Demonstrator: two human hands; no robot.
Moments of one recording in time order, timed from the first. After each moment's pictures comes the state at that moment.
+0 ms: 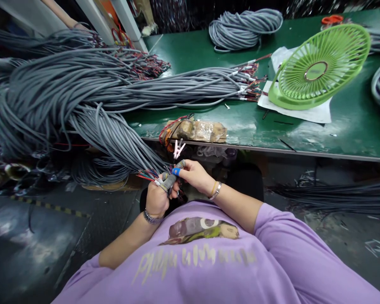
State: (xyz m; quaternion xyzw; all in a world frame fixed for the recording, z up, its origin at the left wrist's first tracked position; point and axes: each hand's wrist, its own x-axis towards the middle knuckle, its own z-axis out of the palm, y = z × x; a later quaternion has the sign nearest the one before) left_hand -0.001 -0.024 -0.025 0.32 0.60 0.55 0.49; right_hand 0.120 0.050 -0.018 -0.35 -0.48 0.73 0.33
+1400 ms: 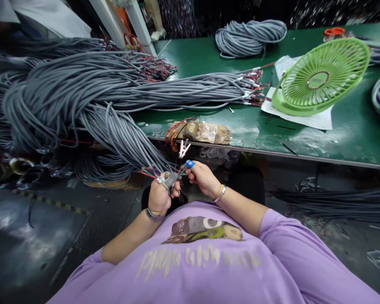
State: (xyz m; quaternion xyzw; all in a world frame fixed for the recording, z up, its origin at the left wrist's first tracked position) left_hand -0.003 -0.026 -0.024 0.28 0.58 0.57 0.51; right_hand 0.126 0.045 -0.032 -0.36 -0.34 0.79 0.36
